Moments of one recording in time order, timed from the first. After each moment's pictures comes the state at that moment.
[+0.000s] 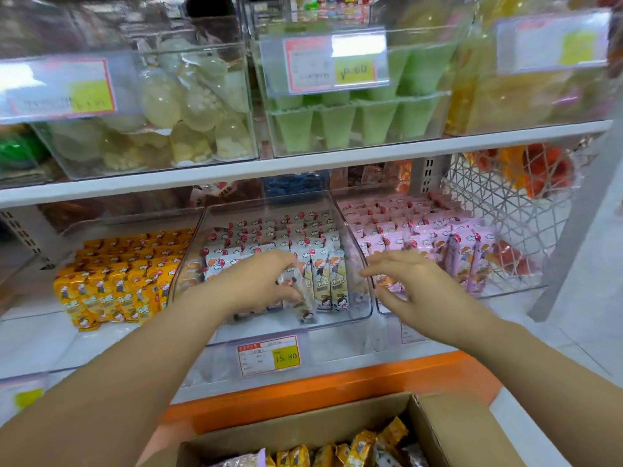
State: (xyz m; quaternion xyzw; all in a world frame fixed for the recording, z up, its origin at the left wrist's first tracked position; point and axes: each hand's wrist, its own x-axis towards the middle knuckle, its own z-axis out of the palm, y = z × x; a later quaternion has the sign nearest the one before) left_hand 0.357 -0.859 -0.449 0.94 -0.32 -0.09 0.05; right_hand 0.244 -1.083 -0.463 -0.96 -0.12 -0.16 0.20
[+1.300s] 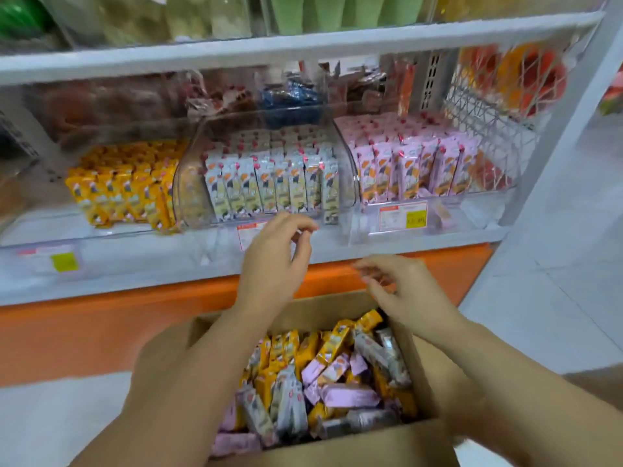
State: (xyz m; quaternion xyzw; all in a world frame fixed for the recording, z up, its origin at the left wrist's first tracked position) left_hand 0.218 -0.868 -0.530 0.85 -0.28 0.22 0.40; right_hand 0.149 -1.060 -0.557 -0.91 -0.10 -0.15 0.36
